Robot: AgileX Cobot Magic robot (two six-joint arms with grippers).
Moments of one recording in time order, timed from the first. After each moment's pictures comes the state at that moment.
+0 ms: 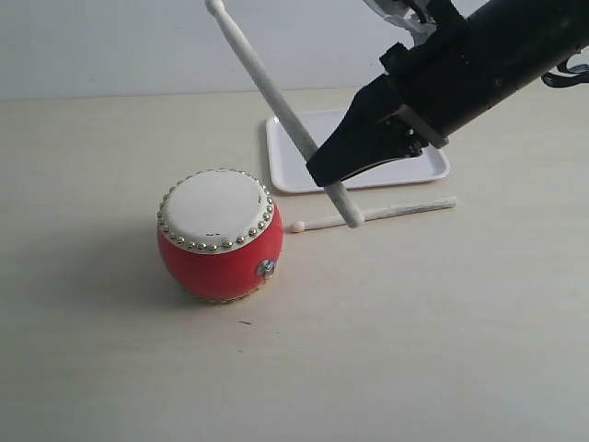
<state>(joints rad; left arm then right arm) 0.02 1.08 -0.45 1.57 -0.14 -1.30 0.32 1.63 -1.17 0.95 1.19 -0.86</state>
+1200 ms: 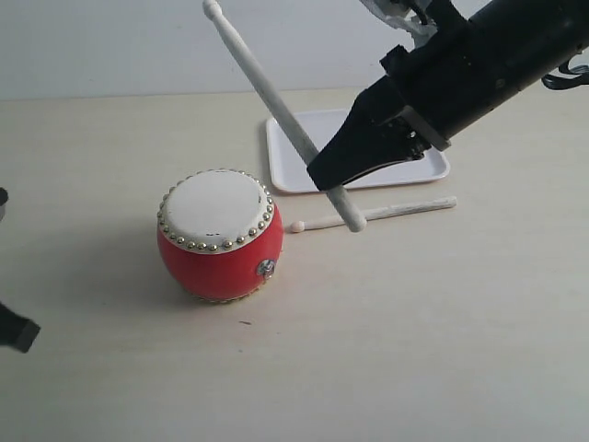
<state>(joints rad) -0.40 1.26 -0.60 0.16 0.85 -0.21 0.32 1.63 -1.17 0.95 1.21 -0.85</state>
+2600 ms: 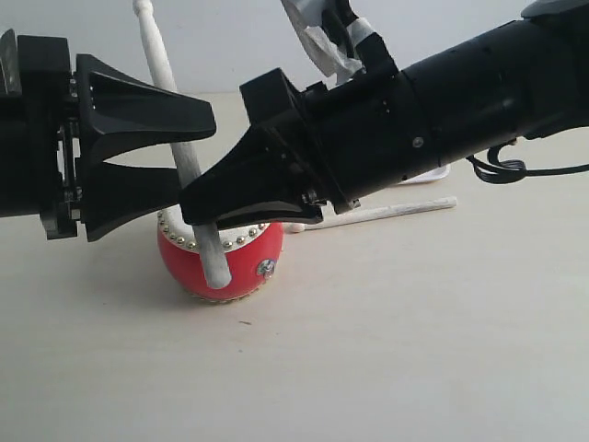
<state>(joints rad) -0.36 1.16 -0.60 -1.67 0.83 0.80 0.57 1.53 -0.95 1.40 1.04 -0.79</state>
